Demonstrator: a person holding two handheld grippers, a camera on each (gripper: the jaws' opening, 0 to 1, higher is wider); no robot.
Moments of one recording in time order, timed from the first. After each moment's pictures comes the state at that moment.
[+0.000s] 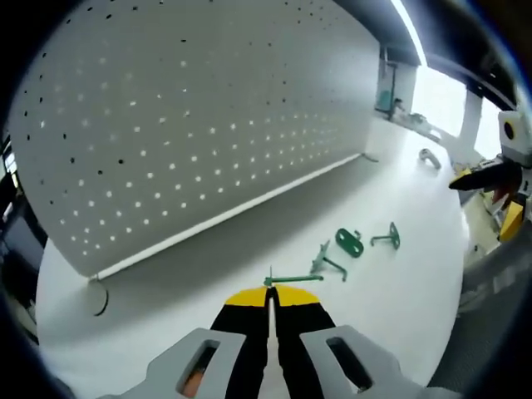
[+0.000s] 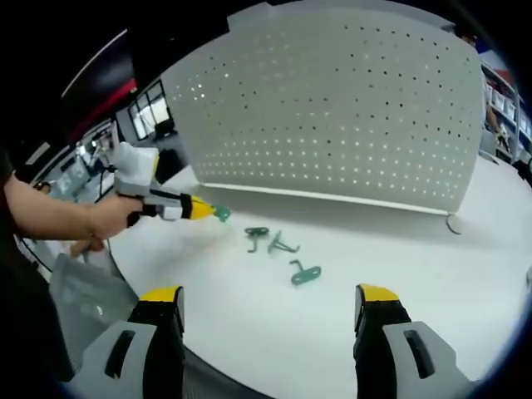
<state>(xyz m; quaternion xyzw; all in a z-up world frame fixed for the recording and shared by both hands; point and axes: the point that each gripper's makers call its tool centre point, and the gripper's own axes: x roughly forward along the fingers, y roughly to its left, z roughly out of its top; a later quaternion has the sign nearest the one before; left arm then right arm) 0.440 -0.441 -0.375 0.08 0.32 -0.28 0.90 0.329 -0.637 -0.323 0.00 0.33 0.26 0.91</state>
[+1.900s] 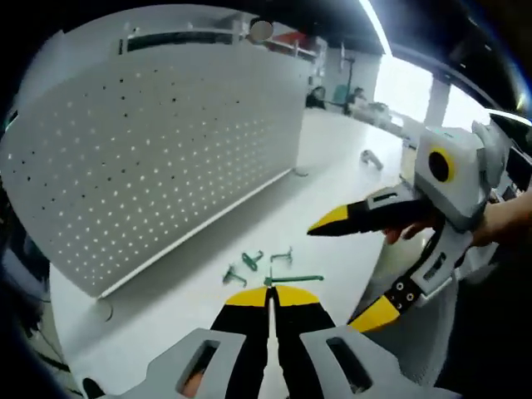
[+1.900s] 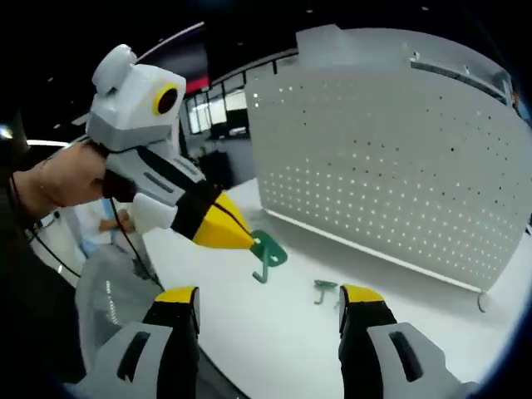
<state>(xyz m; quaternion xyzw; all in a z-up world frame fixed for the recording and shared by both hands) 0.336 -0.499 -0.249 0.10 0.34 -0.37 0.86 0.315 -0.523 -0.258 -0.07 0.24 0.40 0.88</state>
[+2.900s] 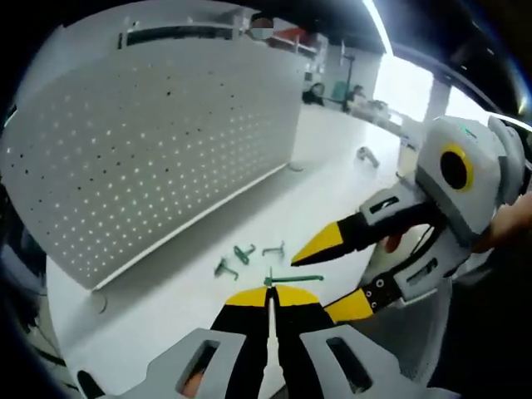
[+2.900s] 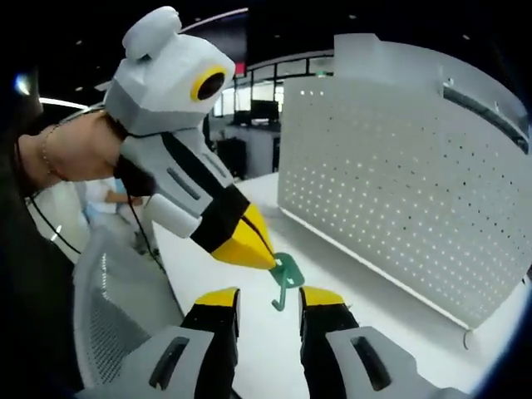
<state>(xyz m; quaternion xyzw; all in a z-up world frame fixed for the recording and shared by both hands) 0.325 -0.501 -0.251 0.10 0.35 -0.37 0.85 0.308 -0.510 -0.257 -0.15 0.23 0.43 0.86</state>
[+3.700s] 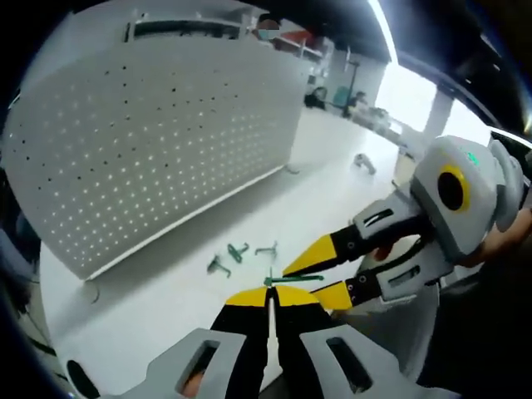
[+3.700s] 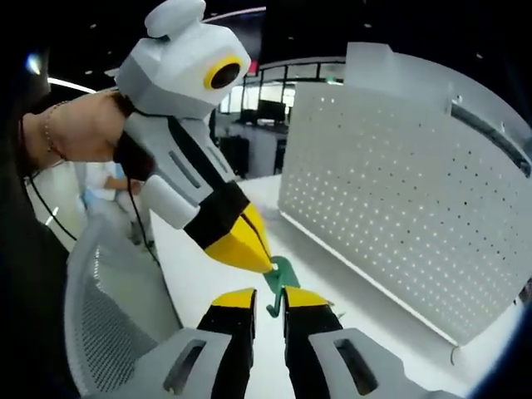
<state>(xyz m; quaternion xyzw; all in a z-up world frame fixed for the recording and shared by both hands) 0.318 -0.501 -0.245 0.06 0.37 -0.37 0.85 0.309 -0.508 -0.252 -0.18 0.20 0.43 0.86</state>
